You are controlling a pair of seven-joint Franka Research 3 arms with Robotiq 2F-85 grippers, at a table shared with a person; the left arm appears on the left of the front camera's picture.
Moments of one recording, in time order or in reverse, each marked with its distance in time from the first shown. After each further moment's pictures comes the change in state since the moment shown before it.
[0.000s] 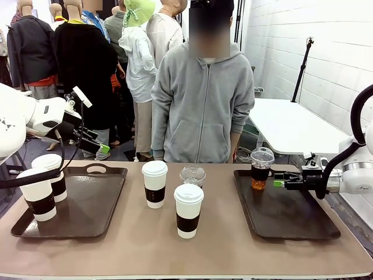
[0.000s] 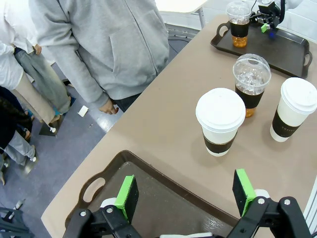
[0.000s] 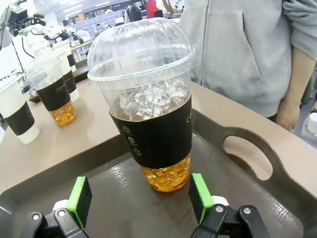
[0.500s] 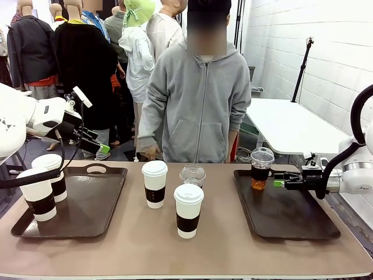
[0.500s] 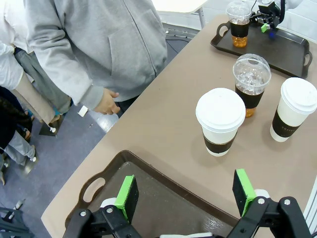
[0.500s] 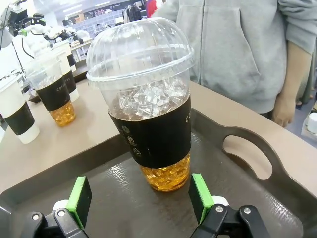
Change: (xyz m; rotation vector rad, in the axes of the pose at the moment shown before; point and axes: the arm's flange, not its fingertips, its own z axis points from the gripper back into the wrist) left arm 0.000 0.000 0.000 0.000 0.000 0.000; right arm 0.000 0.000 0.001 -0.002 0.000 -0.001
